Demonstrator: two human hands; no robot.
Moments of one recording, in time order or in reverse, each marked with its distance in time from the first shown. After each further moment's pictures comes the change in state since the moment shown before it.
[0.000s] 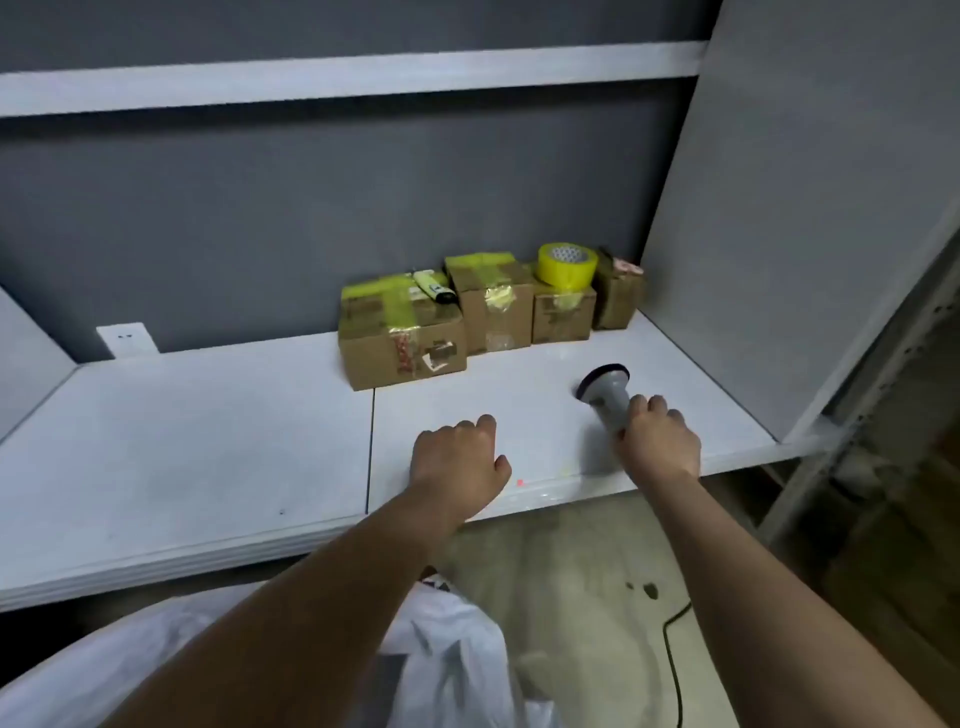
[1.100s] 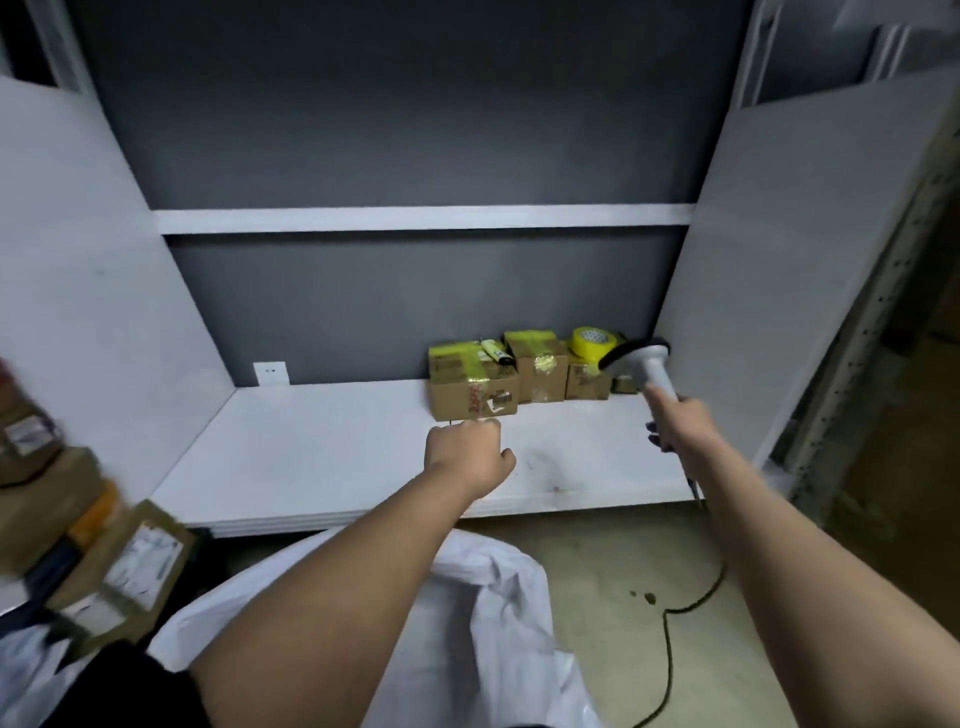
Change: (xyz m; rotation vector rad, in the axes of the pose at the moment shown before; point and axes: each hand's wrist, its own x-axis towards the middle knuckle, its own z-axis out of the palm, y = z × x) left_hand -0.182 -0.021 -0.174 0.014 0.061 -0.134; right_hand -0.154 -0.030 -0.219 1.198 -0.057 0.211
